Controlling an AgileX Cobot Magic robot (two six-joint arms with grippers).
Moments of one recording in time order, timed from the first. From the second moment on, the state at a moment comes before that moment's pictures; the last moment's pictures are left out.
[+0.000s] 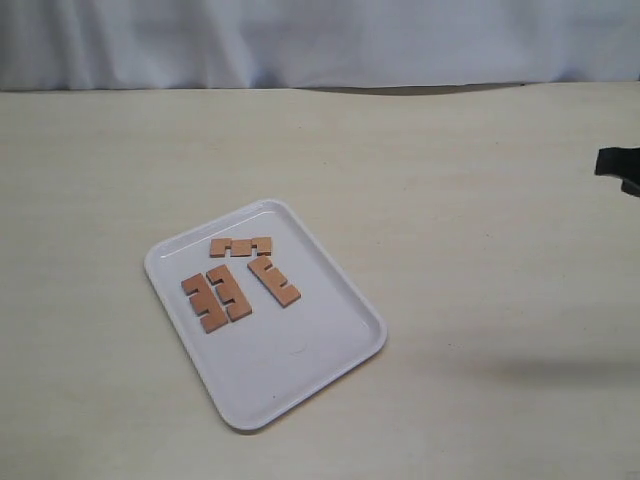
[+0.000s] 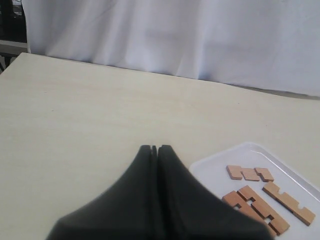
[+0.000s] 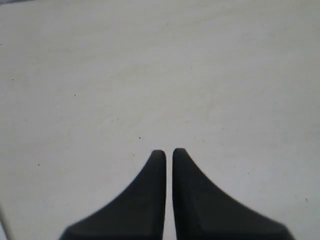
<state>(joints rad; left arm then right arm) -0.09 0.00 0.00 0.01 0.30 -0.21 -0.38 1.16 -0.67 0.27 0.35 -0.11</state>
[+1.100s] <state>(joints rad) -0.09 0.00 0.00 0.01 0.30 -0.21 -0.10 0.17 -0.40 0.35 0.02 -0.22</state>
